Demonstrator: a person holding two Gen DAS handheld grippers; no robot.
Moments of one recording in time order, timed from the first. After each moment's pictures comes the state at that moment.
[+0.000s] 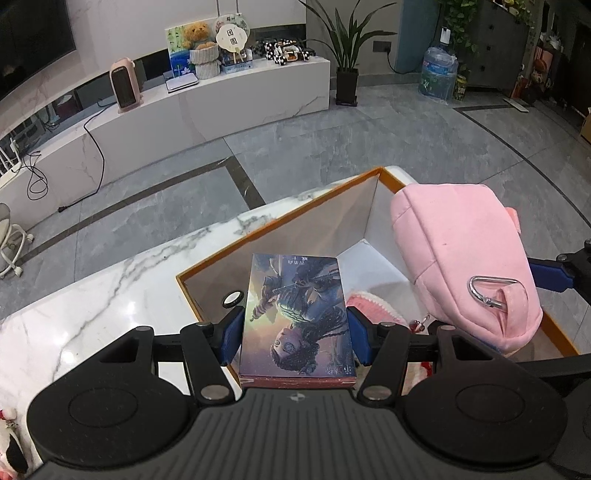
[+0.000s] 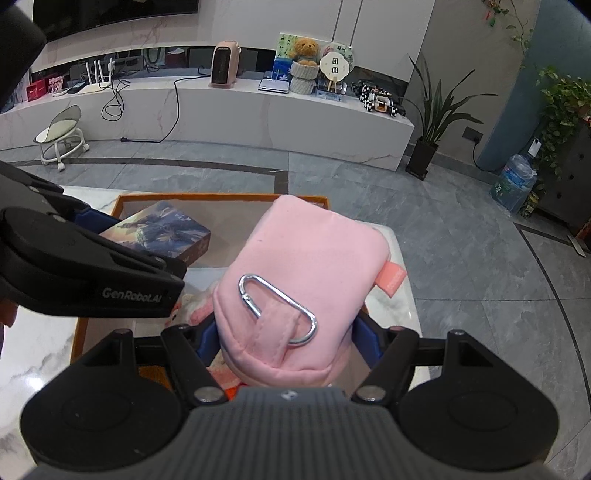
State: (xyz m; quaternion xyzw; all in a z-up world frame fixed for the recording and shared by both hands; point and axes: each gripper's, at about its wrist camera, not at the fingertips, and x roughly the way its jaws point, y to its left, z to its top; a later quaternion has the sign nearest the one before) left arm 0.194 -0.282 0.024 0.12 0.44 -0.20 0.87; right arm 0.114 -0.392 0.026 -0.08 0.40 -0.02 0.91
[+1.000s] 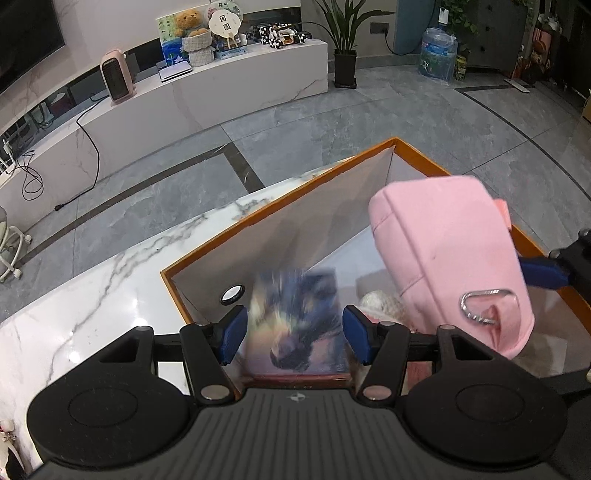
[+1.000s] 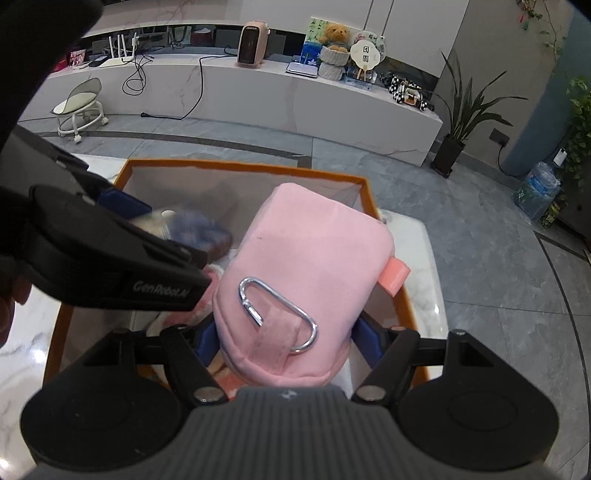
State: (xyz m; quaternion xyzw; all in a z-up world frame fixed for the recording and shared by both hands) left arm 0.209 -0.285 -0.002 0.14 0.46 -0.20 0.86; right arm 0.132 -0.383 -0.004 -0.11 0.42 0.01 0.90
